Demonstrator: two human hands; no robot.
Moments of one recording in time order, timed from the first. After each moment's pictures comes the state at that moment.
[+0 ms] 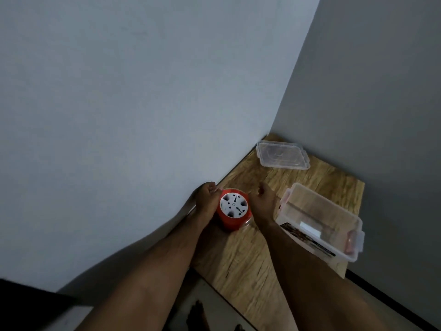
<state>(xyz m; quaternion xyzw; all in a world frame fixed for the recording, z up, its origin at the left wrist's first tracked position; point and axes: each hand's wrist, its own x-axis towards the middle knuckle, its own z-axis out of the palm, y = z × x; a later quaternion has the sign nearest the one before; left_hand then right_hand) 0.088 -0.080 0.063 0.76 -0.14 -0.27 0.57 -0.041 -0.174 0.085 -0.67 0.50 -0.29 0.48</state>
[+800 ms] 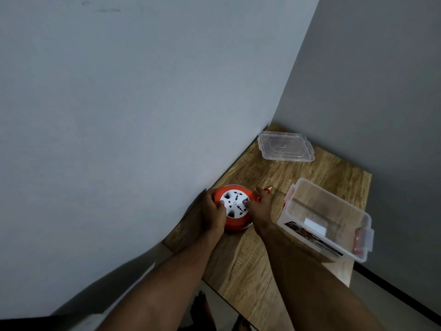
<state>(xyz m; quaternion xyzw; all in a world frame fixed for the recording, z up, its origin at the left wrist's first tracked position) 0.056 -0.090 0.018 0.77 -0.10 -0.24 0.59 -0.032 -0.187 0.031 -0.59 0.52 -0.25 0.57</state>
